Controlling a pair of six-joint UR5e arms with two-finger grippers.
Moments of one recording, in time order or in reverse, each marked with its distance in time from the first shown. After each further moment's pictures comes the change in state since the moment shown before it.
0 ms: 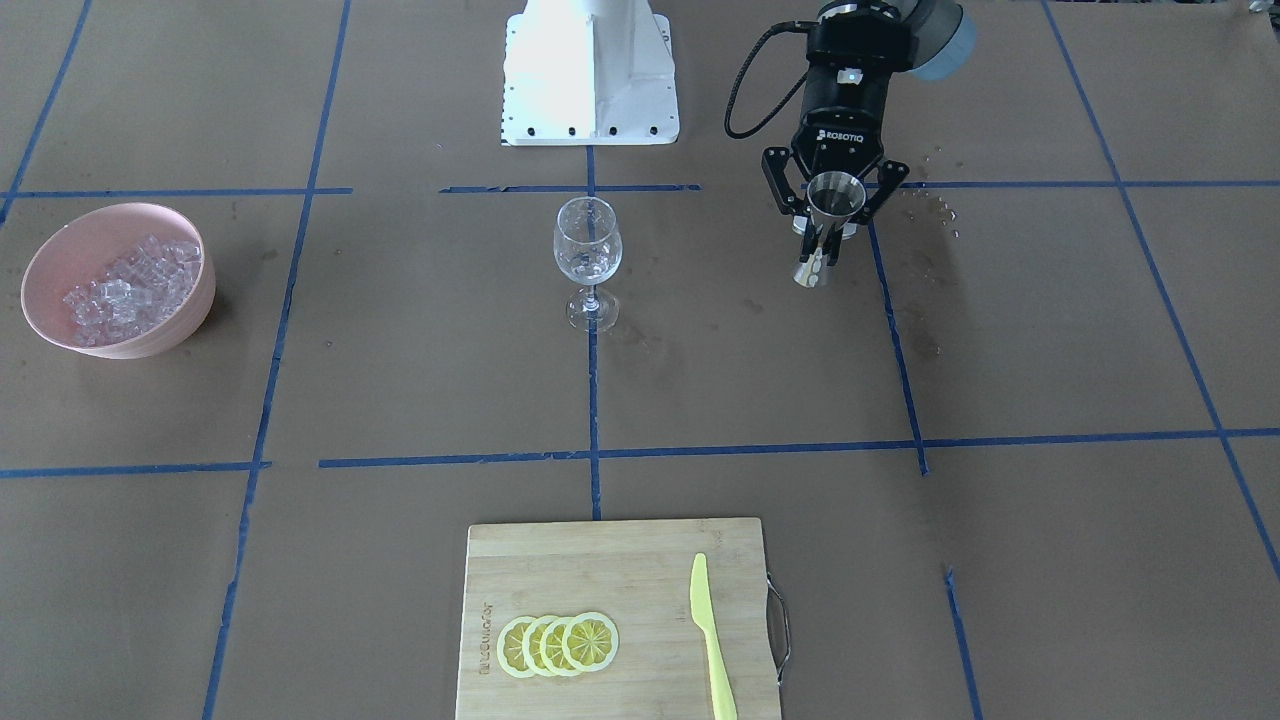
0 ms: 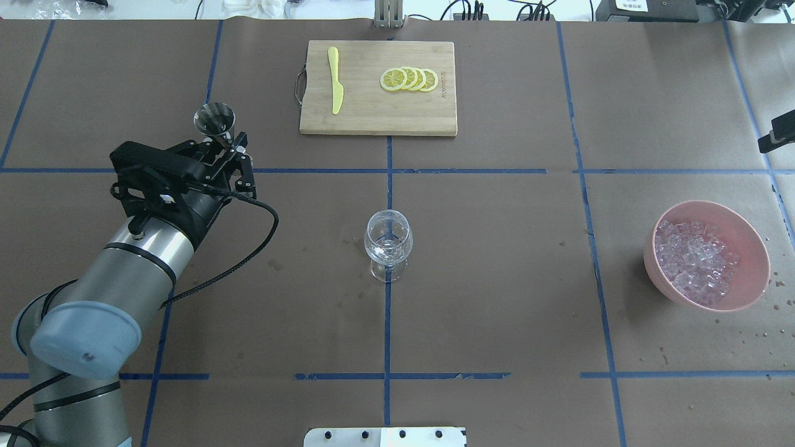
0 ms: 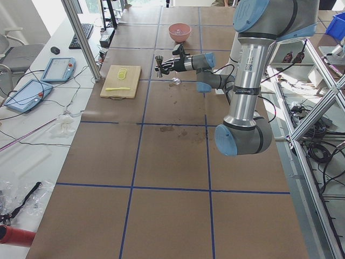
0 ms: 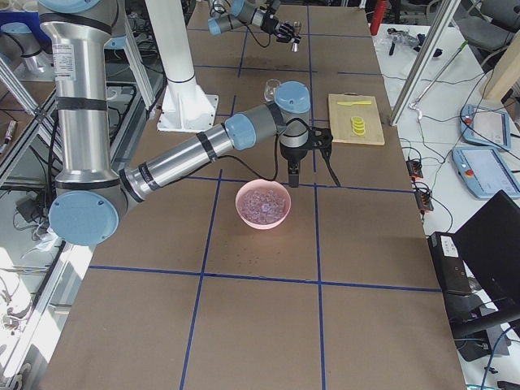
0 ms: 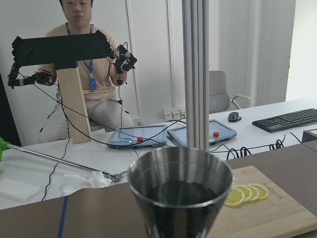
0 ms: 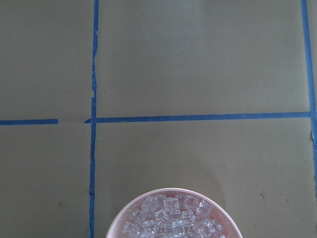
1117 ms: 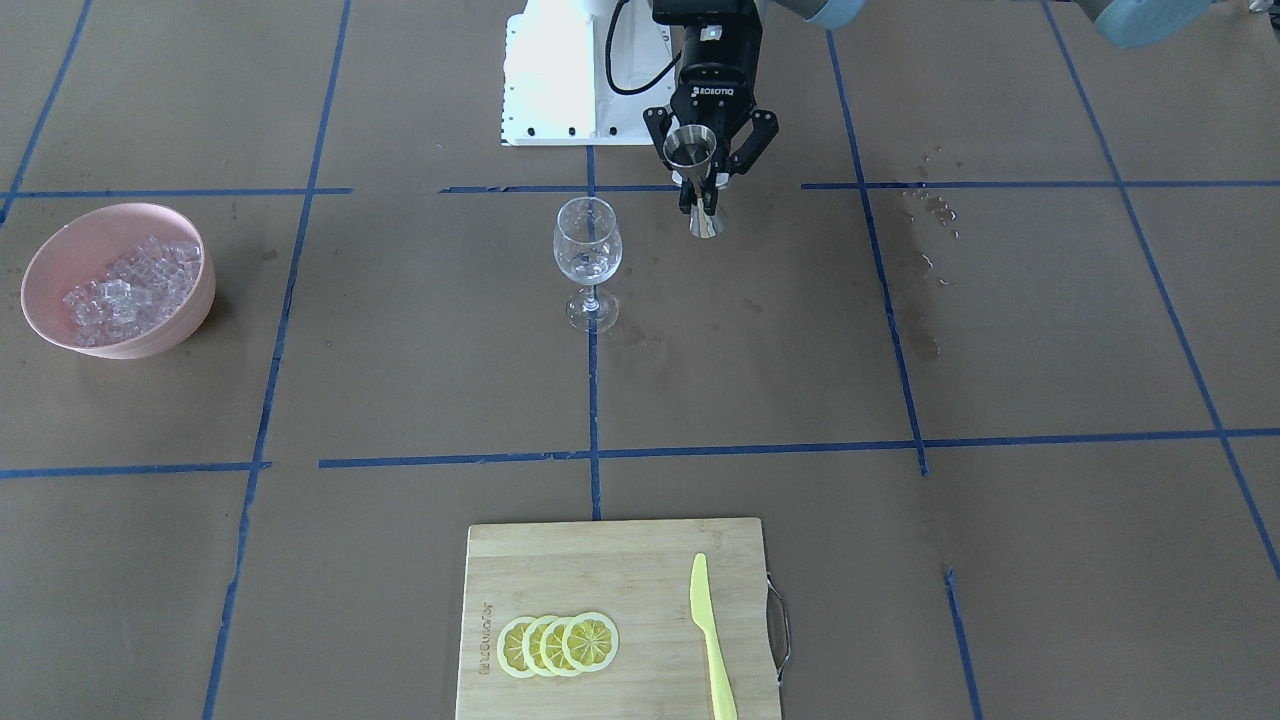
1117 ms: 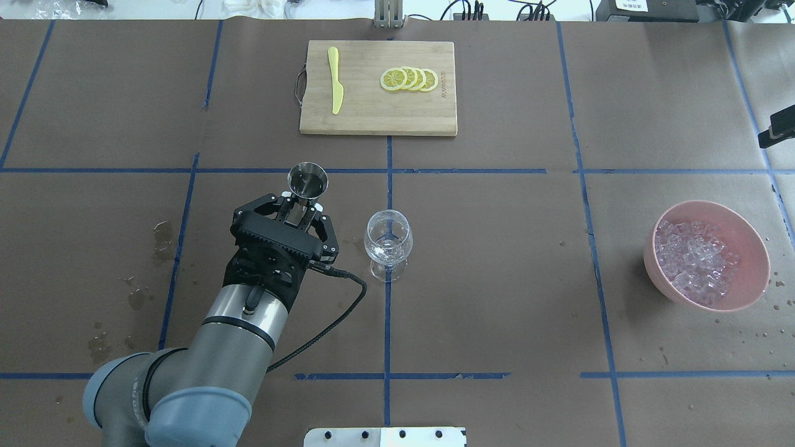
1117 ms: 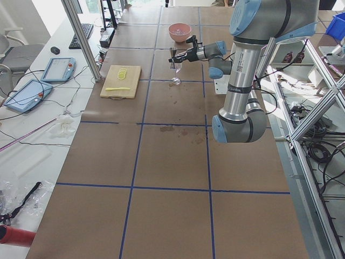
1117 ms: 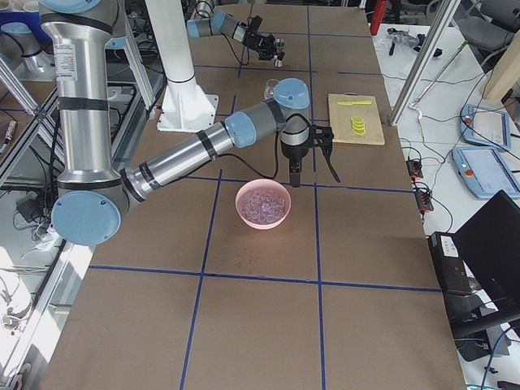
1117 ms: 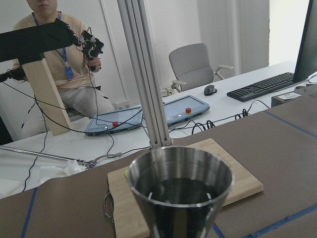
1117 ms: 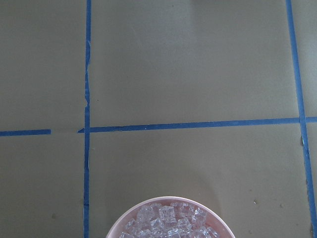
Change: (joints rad) left arm 0.213 -0.165 0.010 0.278 0.198 0.088; right arm -0.014 0.006 0.008 0.004 -0.050 0.037
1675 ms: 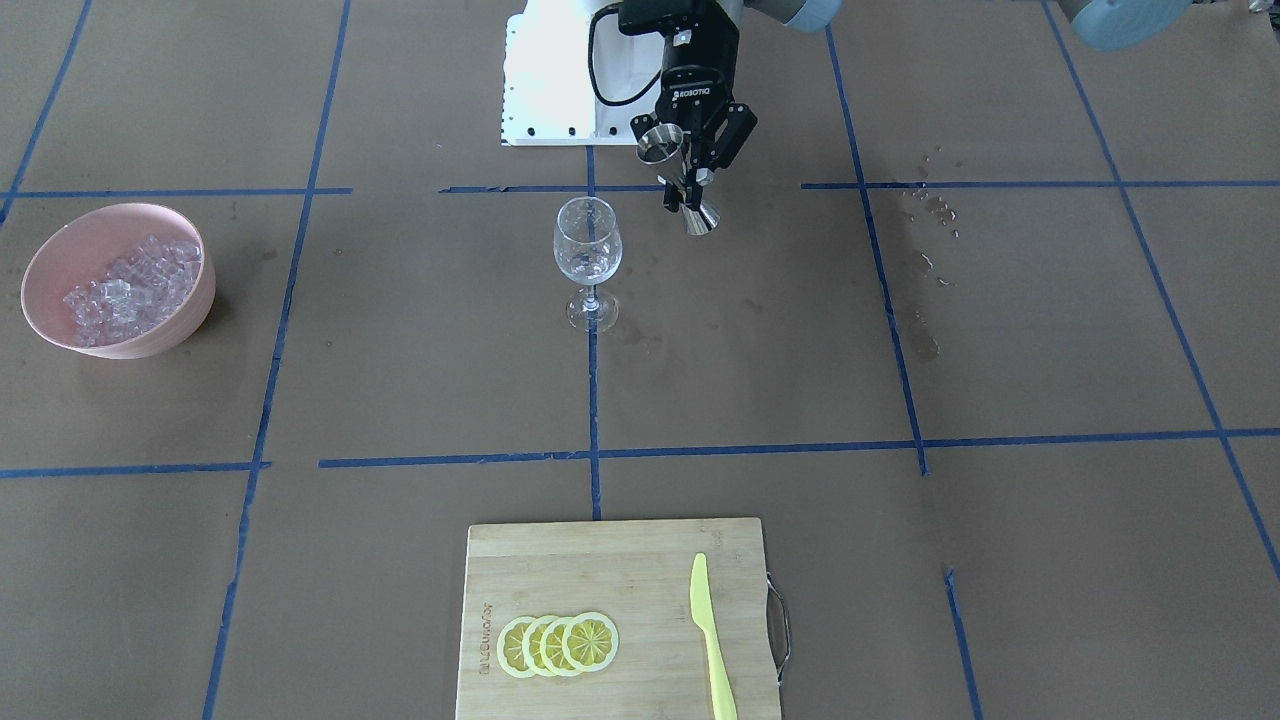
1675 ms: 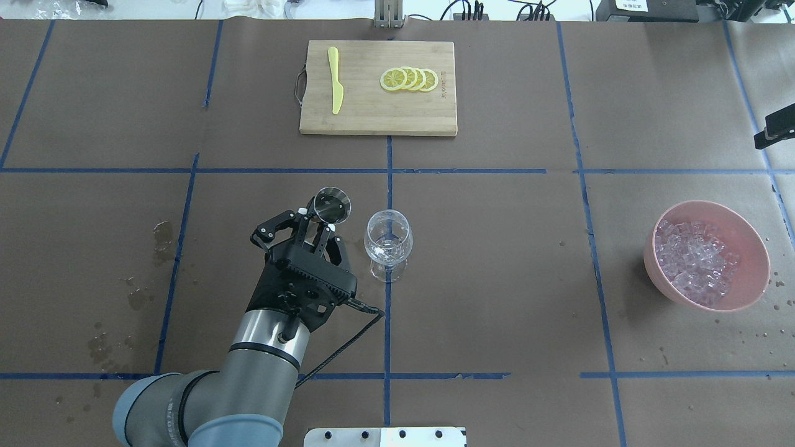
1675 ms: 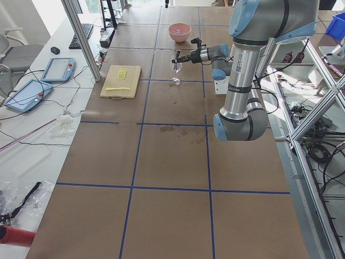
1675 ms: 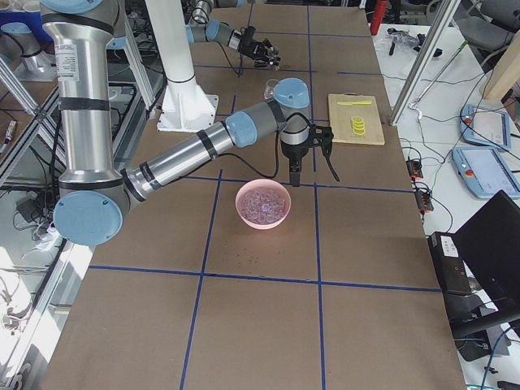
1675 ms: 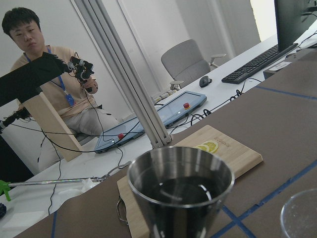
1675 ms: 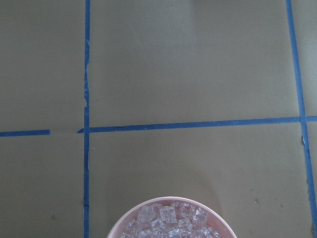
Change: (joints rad) left arm 0.042 -0.044 0.071 0.003 0.086 0.188; right arm -0.008 0.001 0.000 0.000 -0.007 0.009
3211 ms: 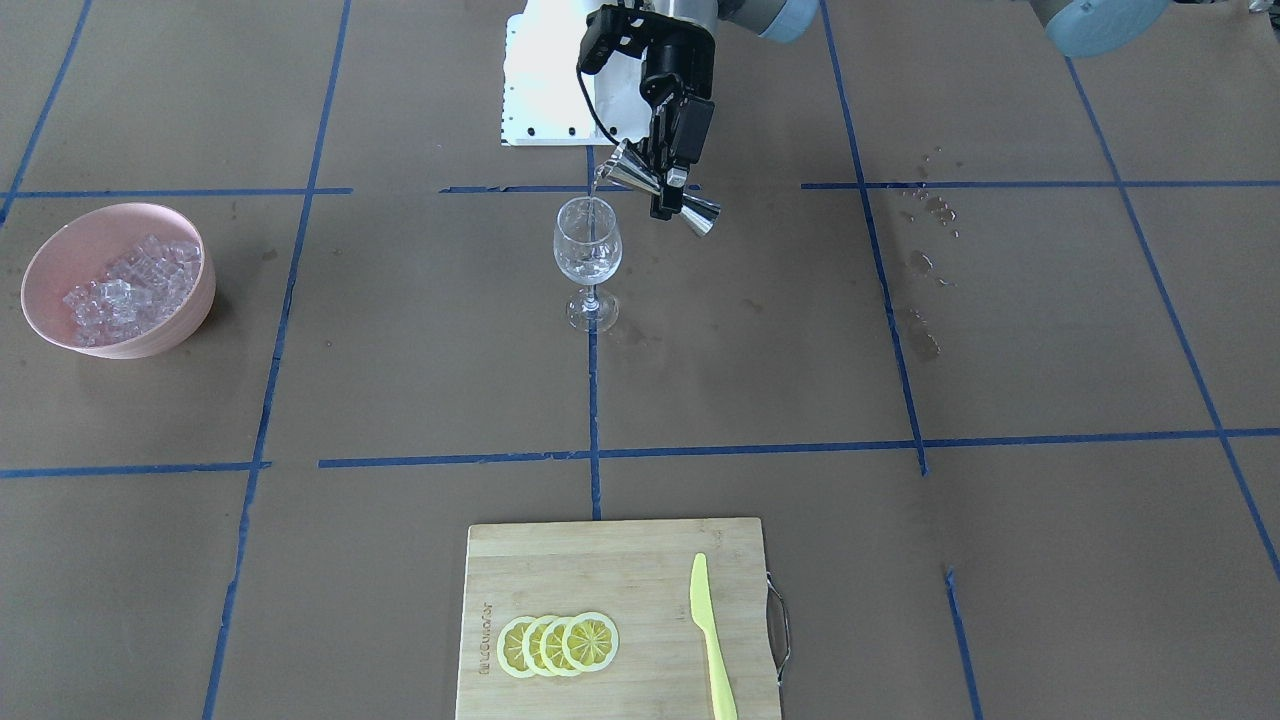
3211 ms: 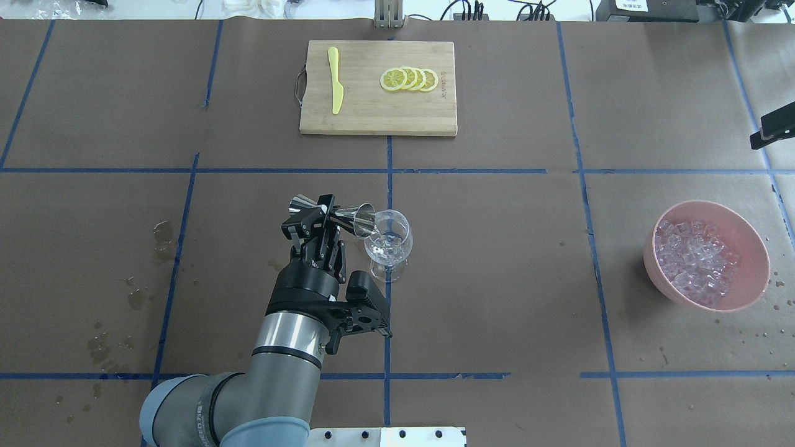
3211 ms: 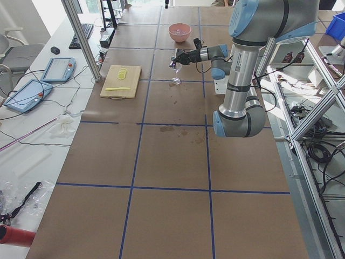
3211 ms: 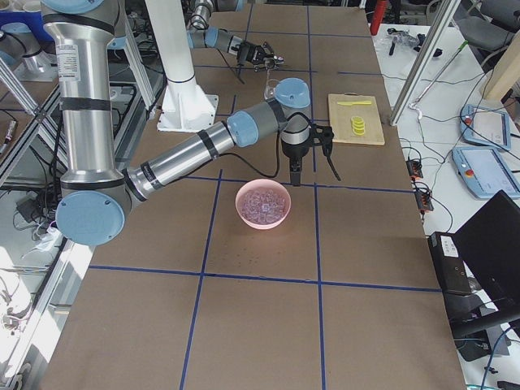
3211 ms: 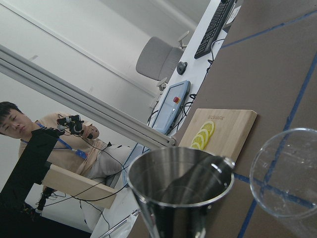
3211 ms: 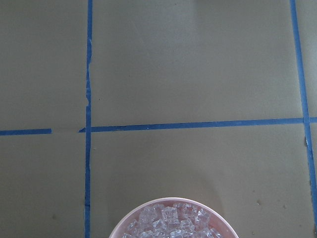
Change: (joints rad) left arm 0.005 -0.043 0.056 0.001 0.067 0.633; right arm -0.007 0.006 -0.004 0.001 -0.002 -0.001
